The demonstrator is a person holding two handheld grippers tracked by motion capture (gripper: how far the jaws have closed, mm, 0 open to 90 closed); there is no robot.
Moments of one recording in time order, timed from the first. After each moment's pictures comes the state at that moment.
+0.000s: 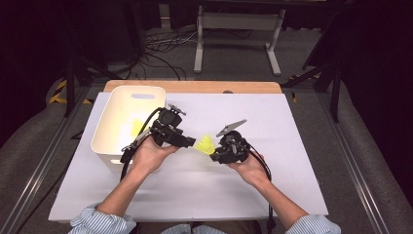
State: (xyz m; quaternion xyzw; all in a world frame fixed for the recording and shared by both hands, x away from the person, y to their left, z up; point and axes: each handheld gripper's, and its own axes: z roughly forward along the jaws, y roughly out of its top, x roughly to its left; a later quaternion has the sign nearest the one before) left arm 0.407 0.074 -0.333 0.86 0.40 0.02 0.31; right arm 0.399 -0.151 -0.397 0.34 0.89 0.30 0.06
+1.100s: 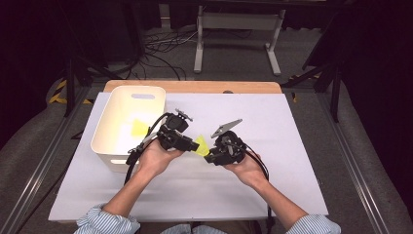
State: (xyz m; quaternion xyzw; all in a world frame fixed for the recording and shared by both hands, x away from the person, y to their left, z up) left arm 0.408 0.061 -0.349 0.88 0.38 -0.01 0.30; right arm 0.389 -0.137 -0.383 0.31 0.90 0.31 0.05
